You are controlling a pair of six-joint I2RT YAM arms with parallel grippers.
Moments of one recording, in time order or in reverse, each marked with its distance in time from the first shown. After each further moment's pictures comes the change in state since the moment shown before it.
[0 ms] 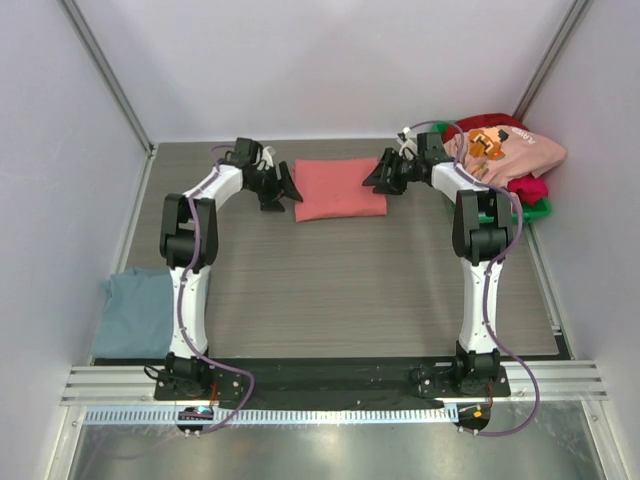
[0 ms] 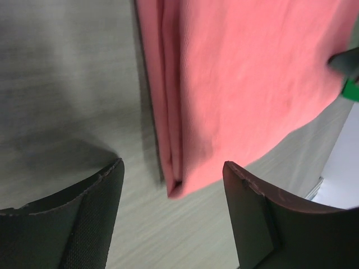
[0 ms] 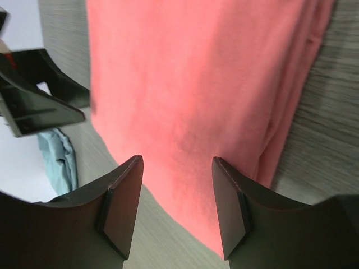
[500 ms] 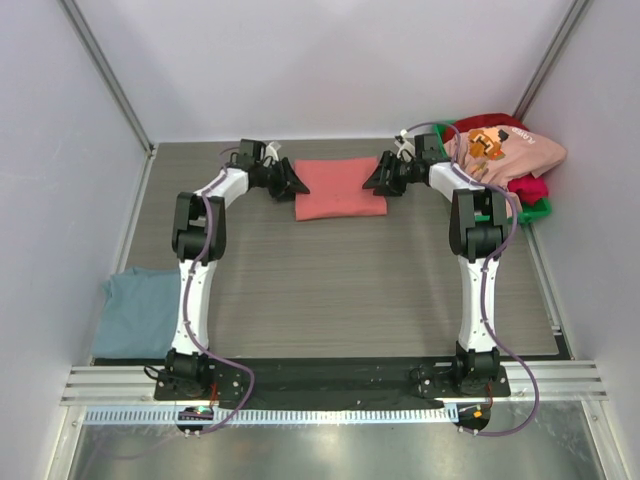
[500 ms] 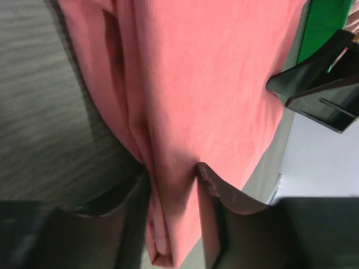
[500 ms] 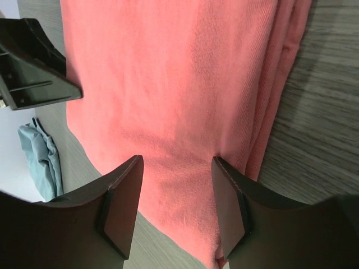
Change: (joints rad) left arm 0.000 0.183 0.157 0.204 0.162 -0.133; right arm 0.002 0.077 0.063 -0.044 0.026 -0.062
